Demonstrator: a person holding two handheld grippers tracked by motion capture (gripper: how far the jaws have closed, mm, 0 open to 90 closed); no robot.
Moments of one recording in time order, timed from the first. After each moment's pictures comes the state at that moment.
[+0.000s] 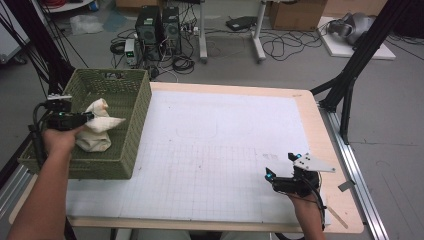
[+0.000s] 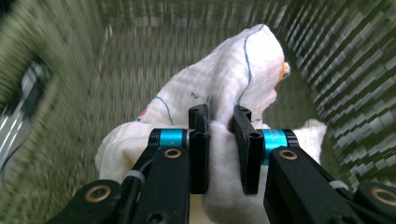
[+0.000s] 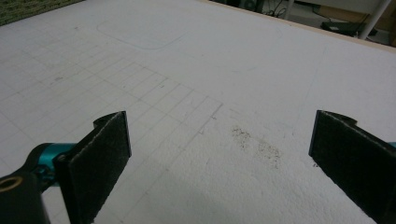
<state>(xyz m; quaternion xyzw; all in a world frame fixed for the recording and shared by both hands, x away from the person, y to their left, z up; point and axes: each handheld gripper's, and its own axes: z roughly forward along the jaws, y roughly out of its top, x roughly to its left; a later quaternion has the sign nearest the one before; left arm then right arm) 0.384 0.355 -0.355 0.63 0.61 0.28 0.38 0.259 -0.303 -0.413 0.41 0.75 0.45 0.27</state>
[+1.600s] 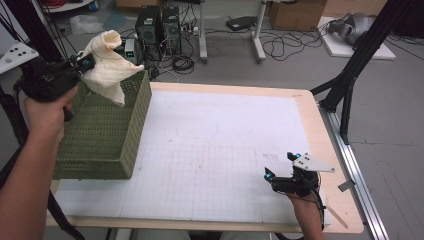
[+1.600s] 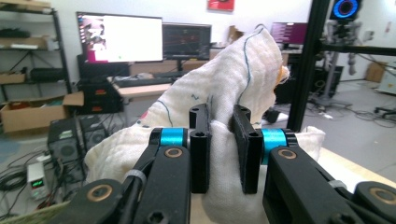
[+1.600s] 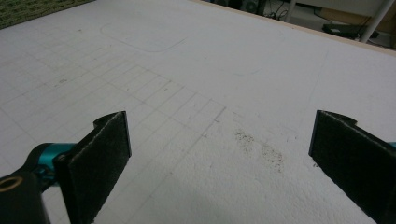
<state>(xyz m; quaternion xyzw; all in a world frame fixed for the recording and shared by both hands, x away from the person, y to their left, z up) 0.339 0.284 -0.205 0.60 0.36 0.35 0.62 0.258 -0.301 -0.411 0.41 0.75 0.45 0.27</state>
